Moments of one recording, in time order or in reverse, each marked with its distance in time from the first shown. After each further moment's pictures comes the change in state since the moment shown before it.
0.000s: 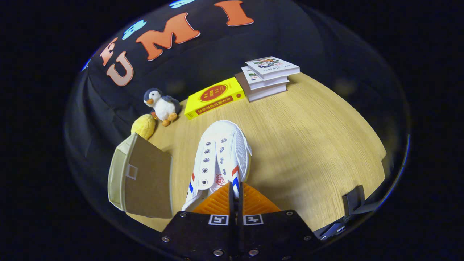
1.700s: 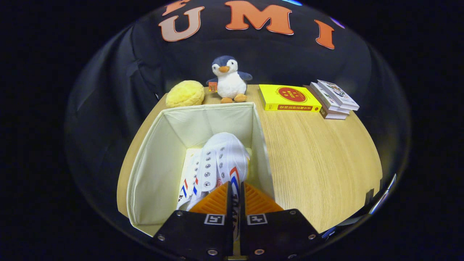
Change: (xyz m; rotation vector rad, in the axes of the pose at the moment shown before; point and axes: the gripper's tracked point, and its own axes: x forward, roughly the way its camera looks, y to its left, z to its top) arm 0.052 0.268 -0.066 -0.330 0.030 -0.086
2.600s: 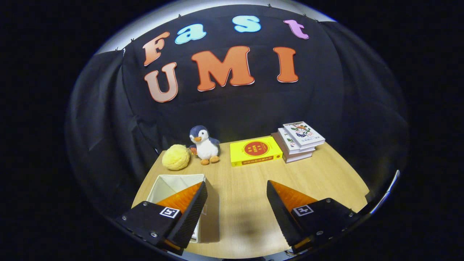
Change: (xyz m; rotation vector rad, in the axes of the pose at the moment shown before) arm -0.145 -0.171 0.117 0.127 -0.420 -0.025
